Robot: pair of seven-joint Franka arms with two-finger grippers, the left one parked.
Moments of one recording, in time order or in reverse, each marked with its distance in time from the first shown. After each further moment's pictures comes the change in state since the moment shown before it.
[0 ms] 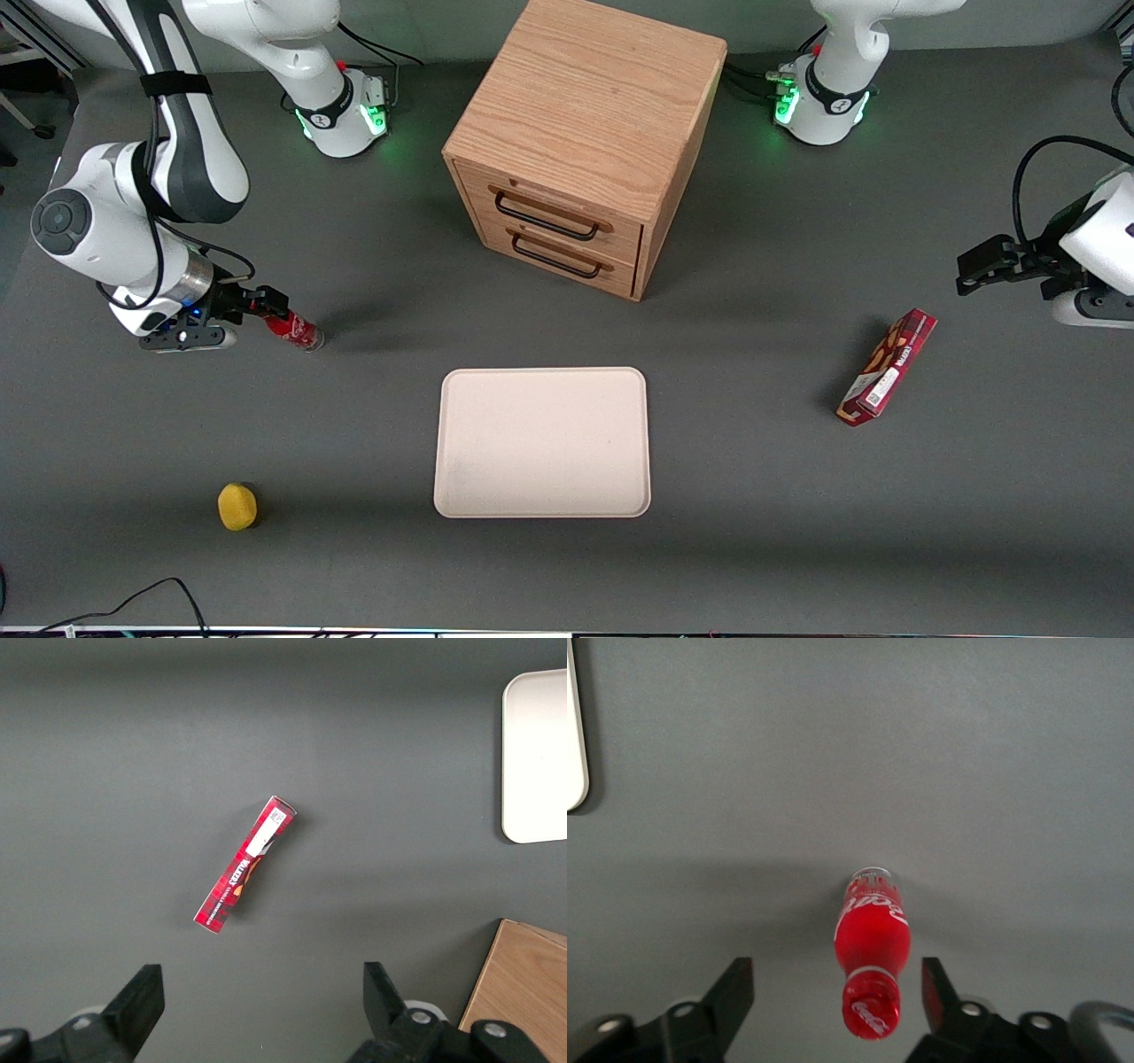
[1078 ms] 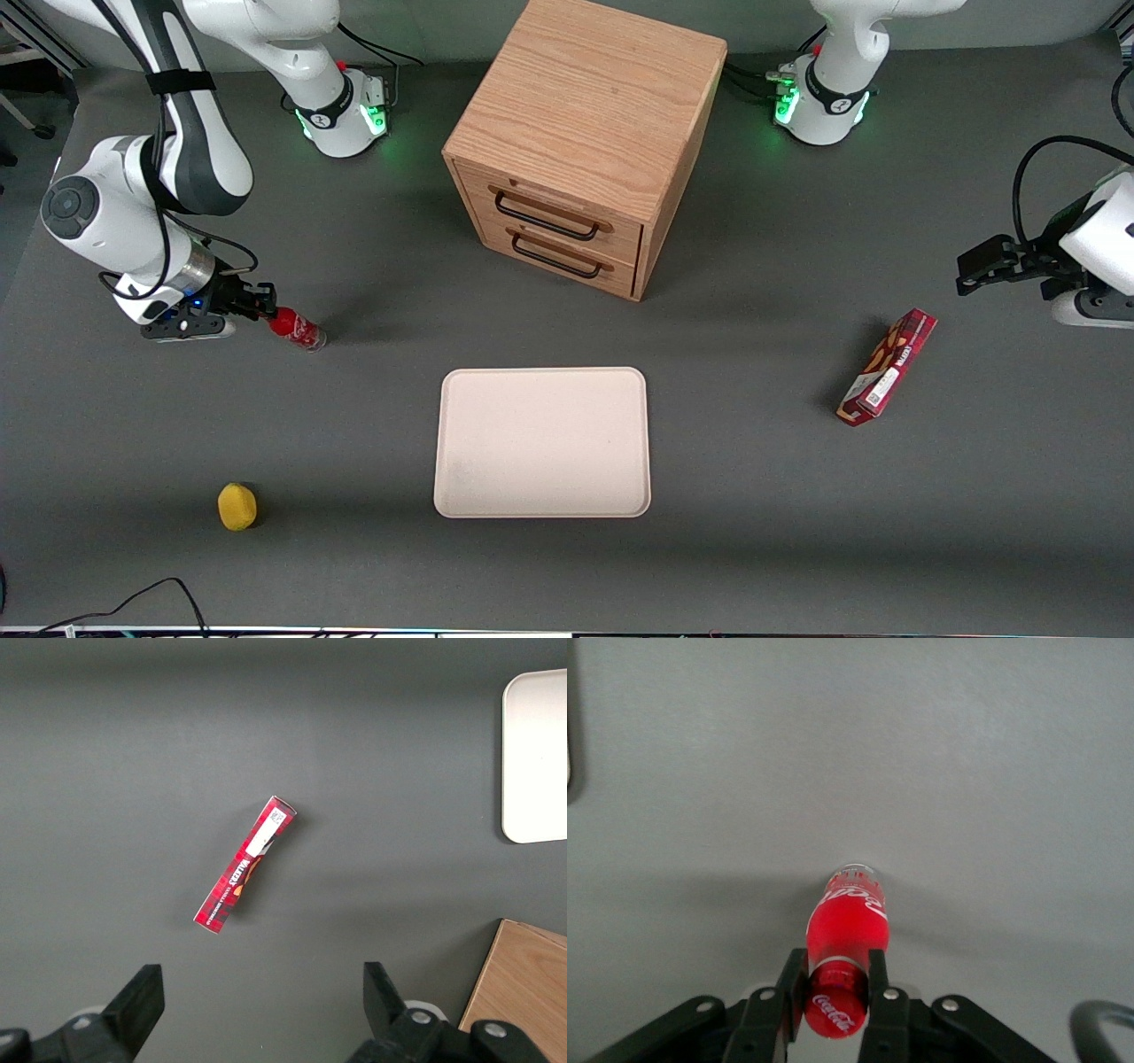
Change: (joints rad) arm -0.023 -0.026 0.026 -0.080 0.000 0.094 -0.029
